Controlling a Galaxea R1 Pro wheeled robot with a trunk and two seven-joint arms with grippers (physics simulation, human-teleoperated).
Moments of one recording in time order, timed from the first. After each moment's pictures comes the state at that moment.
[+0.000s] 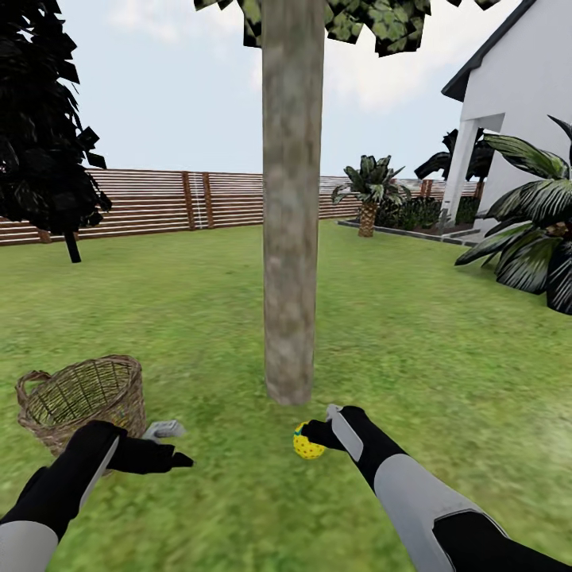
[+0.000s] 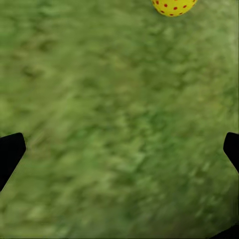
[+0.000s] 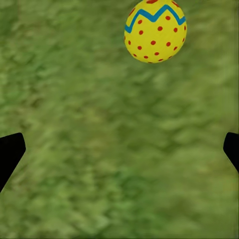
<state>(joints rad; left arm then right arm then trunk) -0.53 0.27 -0.02 -0.96 -0.07 0.99 -0.73 -0.82 0.17 0.13 -0.38 -0.46 0.58 -0.21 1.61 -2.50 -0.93</state>
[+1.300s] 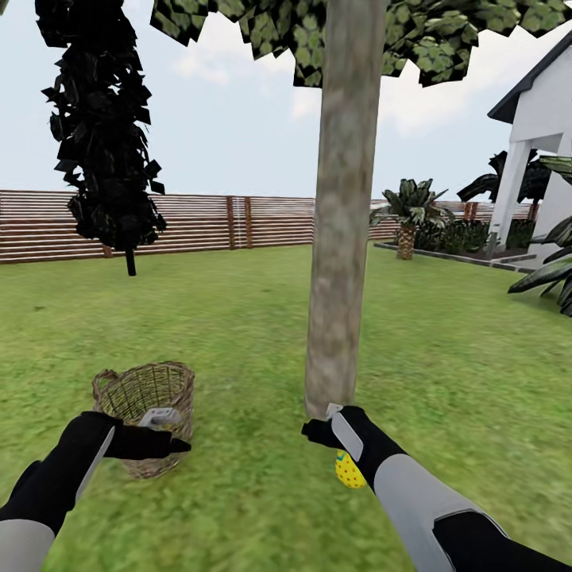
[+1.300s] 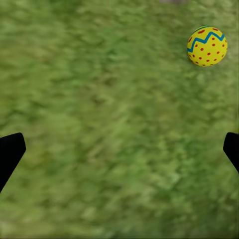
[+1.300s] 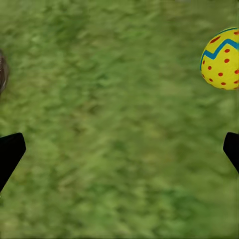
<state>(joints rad) -0.53 0.28 0.02 -1.05 -0.08 0.99 -0.72 -0.82 0.17 0.13 -0.39 -0.46 0.57 -0.21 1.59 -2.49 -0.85</state>
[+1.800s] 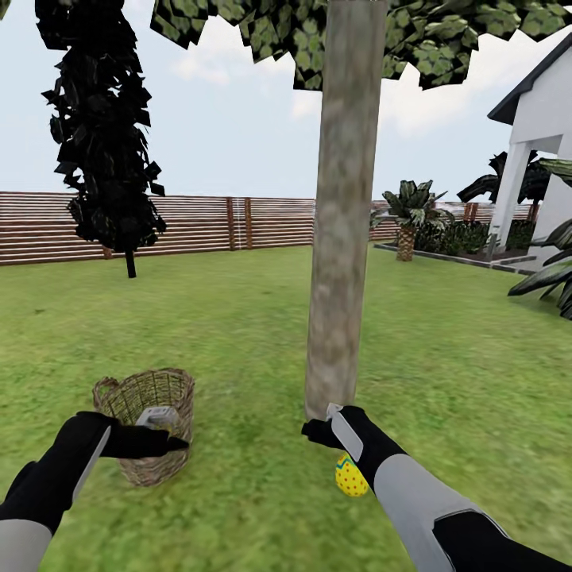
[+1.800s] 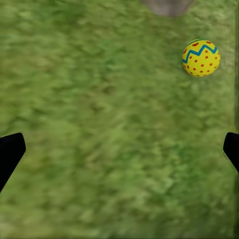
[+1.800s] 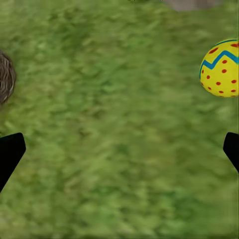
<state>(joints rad) -0.53 0.28 0.04 -1.05 -0.07 0.99 -0.72 -0.82 0.17 0.14 -0.39 -0.46 0.57 -0.21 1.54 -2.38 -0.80</state>
